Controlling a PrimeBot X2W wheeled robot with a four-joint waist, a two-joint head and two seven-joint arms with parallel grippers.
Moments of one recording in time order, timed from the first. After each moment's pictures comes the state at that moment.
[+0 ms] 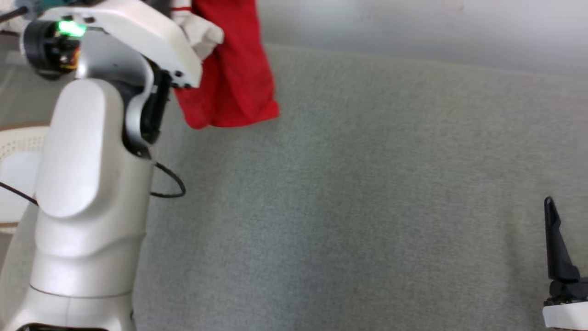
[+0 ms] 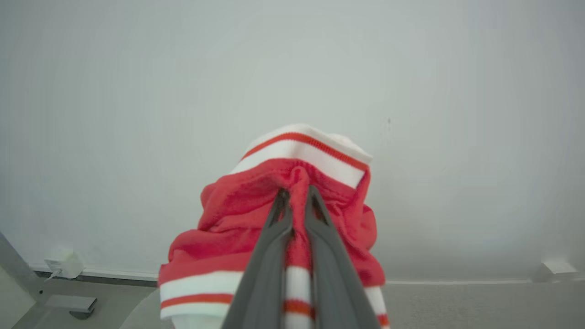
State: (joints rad) left arm -1.01 0.14 -0.15 0.33 -0.24 0.02 0.24; right arm -0.09 -0.27 -0.05 0.03 0.25 0.13 -0.26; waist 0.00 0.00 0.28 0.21
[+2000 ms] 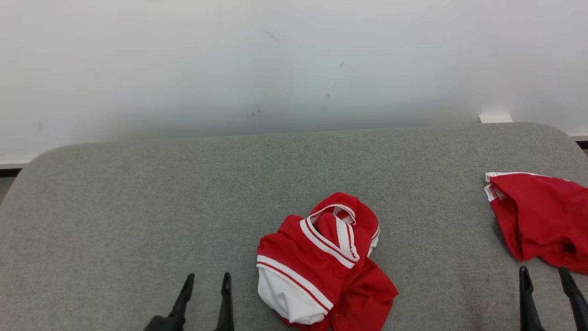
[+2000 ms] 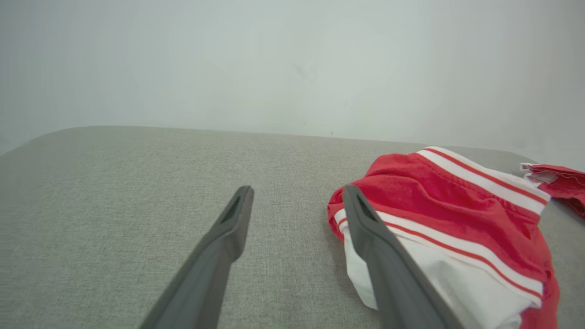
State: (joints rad) left arm 0.02 0.07 -0.27 0.15 -0.20 0.18 -0.26; right arm 0.09 -0.09 -0.12 0.09 0.19 0.13 -0.26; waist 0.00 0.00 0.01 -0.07
